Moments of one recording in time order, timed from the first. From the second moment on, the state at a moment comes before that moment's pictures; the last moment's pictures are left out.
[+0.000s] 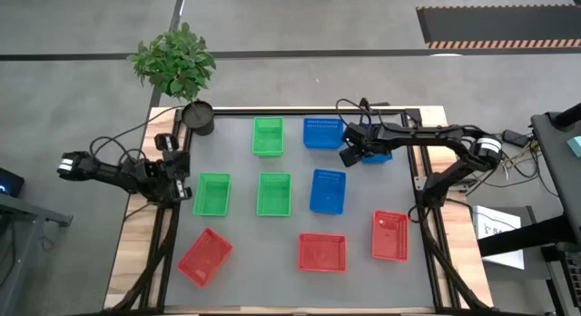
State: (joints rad) left arm -0.19 0.42 0.05 1.23 -0.25 0.51; right arm -0.47 1.53 0.86 -0.68 0.29 0.62
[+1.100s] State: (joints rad) left arm -0.19 0.42 0.04 1.24 -0.32 0.58; right arm -0.47 1.23 0.87 -0.90 0.33 0.45
